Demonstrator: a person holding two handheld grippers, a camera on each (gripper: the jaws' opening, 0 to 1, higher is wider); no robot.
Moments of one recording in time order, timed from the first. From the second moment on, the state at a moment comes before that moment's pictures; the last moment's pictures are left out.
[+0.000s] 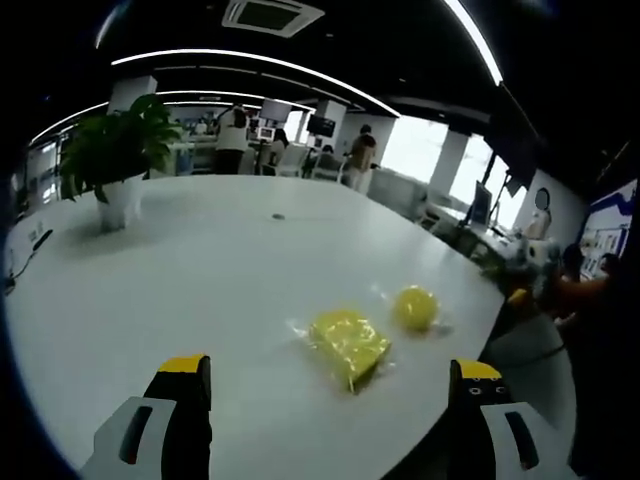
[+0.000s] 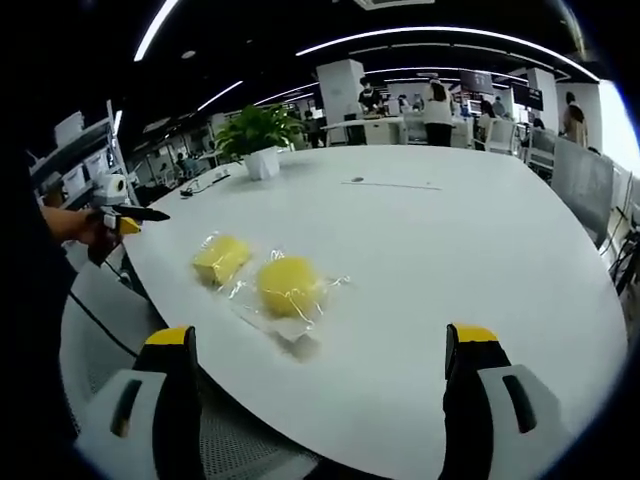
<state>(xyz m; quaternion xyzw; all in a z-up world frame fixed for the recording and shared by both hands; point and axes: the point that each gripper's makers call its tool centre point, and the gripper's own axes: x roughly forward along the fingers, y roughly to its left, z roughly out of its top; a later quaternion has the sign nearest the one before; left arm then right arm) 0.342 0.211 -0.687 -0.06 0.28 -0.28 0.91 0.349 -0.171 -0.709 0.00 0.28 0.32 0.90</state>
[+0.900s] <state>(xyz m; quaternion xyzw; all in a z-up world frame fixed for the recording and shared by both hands) 0.385 0.206 -0.701 -0.19 0.34 -0.25 0.89 0.347 -0.168 -0.706 0.01 0.28 0.32 0.91</state>
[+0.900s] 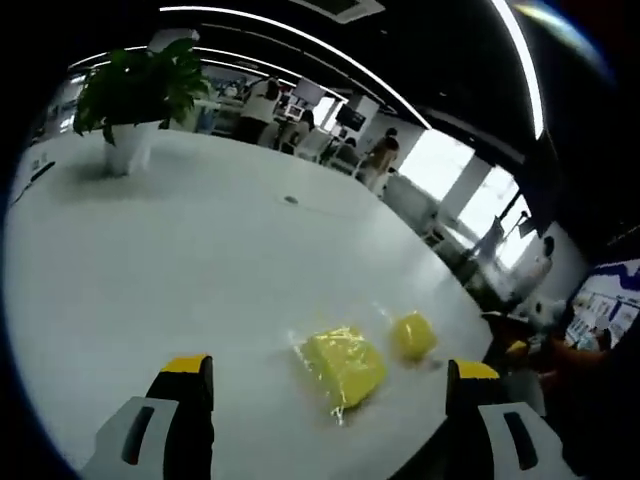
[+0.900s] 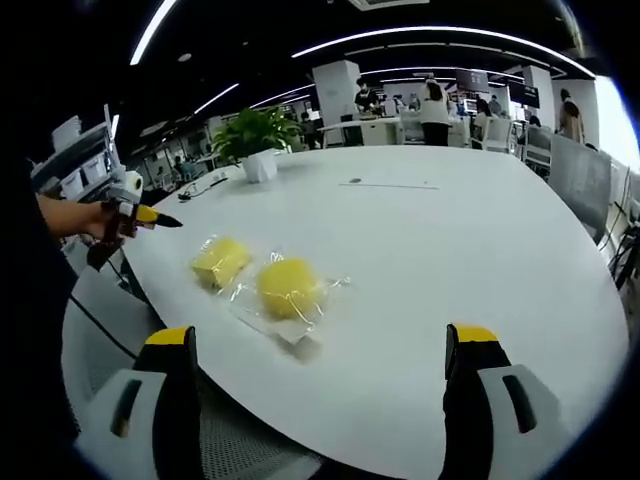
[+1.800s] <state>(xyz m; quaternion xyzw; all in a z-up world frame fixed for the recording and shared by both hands) 0.413 0.180 -0.765 -0.33 0.43 -0.26 0.80 0.349 -0.164 -0.715 0.02 0.29 0.32 0.90</state>
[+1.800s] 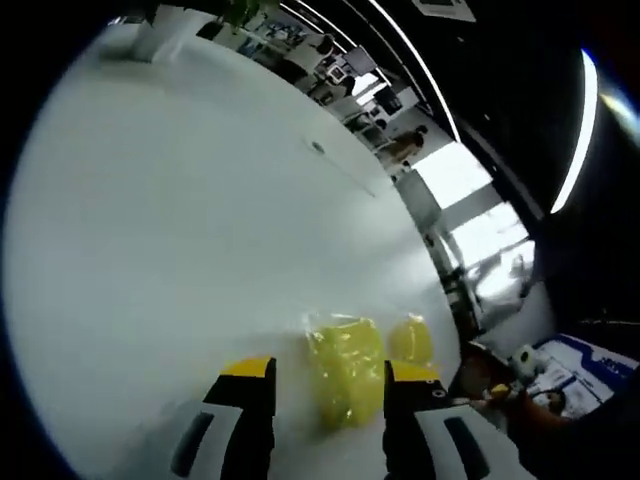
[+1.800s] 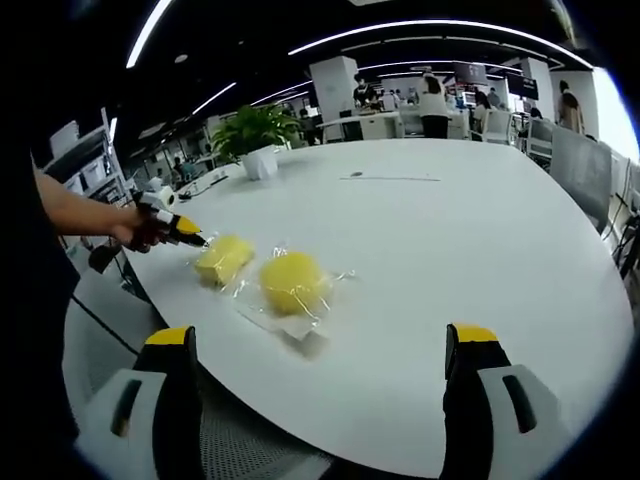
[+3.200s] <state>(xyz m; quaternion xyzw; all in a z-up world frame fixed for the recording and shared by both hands) 0.413 0.163 -0.772 -0.35 0.45 -0.24 0.79 0.345 -0.161 -0.718 0.03 0.30 0.33 0.90</state>
